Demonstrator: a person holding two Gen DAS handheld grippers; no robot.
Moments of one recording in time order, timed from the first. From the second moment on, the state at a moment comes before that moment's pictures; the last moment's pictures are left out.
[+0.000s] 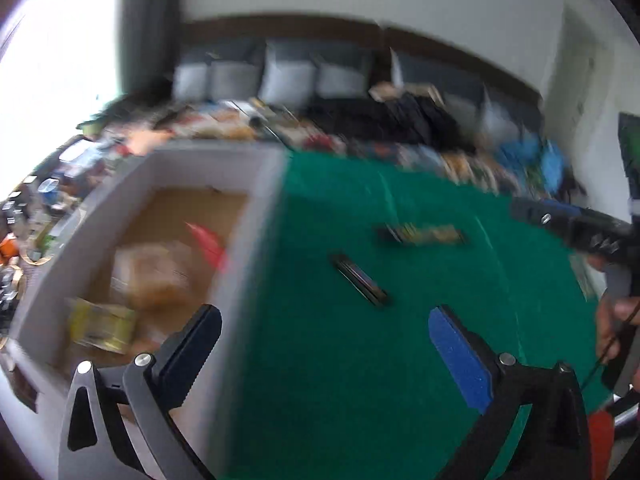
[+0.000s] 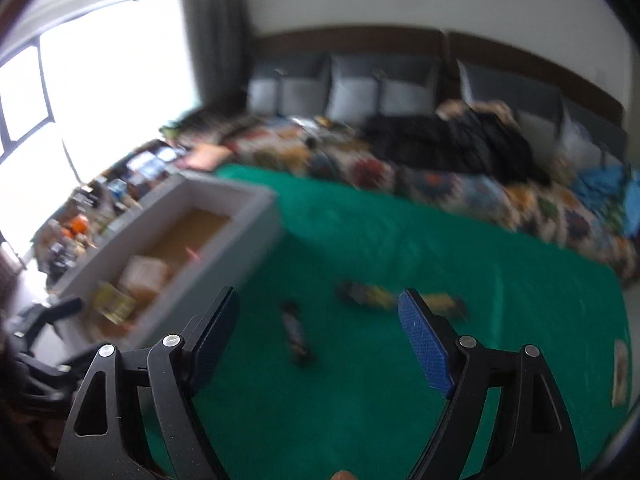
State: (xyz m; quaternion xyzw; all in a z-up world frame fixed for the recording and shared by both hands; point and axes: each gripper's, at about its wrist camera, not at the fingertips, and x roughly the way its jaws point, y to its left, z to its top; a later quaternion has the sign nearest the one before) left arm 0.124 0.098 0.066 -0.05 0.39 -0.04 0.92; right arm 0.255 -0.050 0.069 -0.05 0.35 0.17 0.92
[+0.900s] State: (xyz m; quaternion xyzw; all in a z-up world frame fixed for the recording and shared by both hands) left arm 0.202 -0.031 -0.101 -0.01 0.46 0.00 0.89; right arm 0.250 -0.222 -0.124 0.00 0.43 -0.04 0.90
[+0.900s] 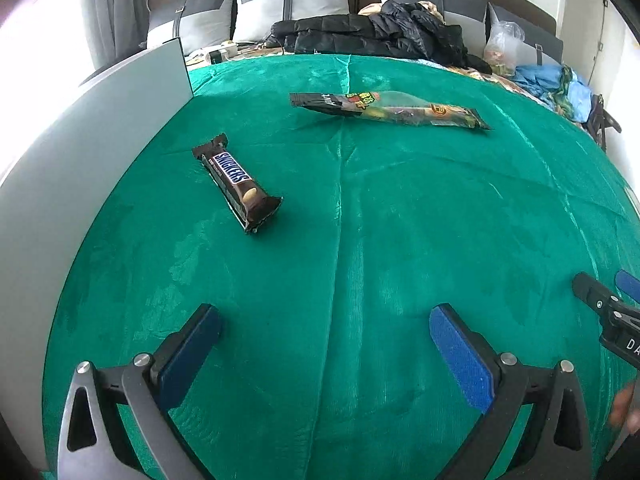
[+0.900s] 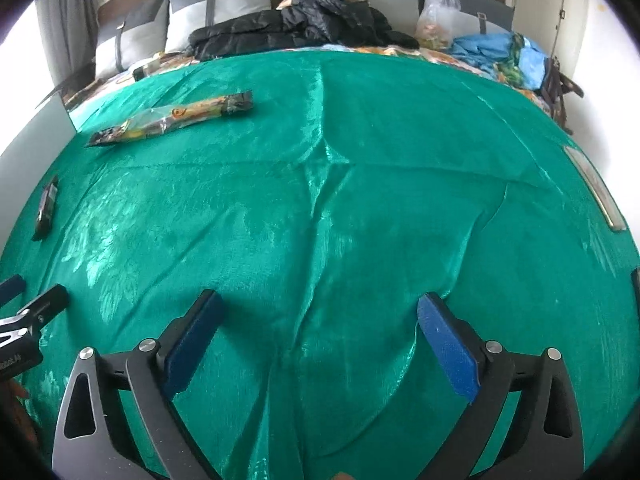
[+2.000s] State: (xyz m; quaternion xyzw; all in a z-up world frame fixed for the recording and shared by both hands) left arm 0.203 -0.030 -0.102 -0.01 0.46 0.00 0.89; right arm 0.247 -0.223 -0.124 0.01 0.43 -0.04 0.90
